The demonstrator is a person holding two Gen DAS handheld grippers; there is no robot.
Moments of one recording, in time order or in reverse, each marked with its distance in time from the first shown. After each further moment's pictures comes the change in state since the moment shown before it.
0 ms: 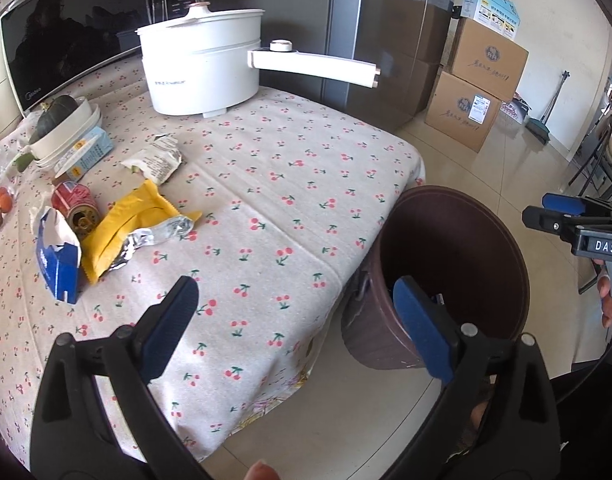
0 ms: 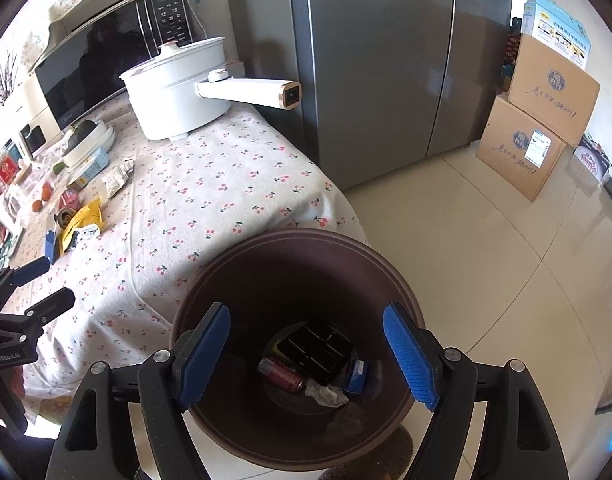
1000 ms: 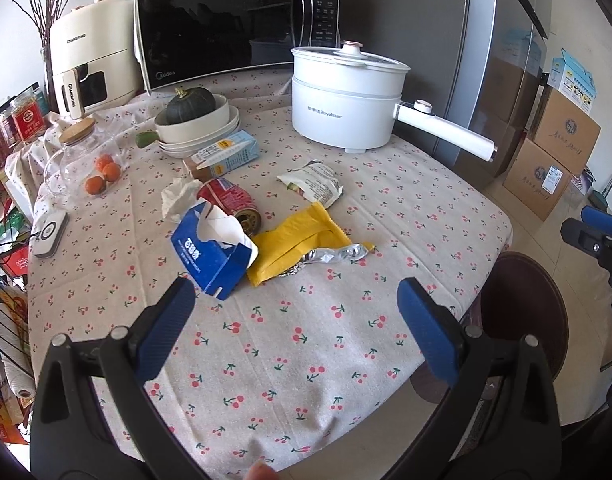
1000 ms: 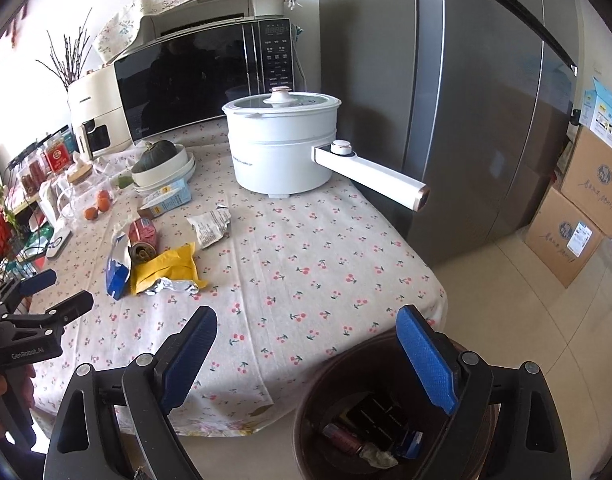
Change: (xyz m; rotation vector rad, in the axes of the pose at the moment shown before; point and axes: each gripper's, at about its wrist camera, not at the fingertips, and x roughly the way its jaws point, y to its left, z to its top) left arm -0.059 0.111 -0.007 -0.218 -0.108 0.234; right arm -0.026 0.138 0.054 -0.171 -0.186 0.103
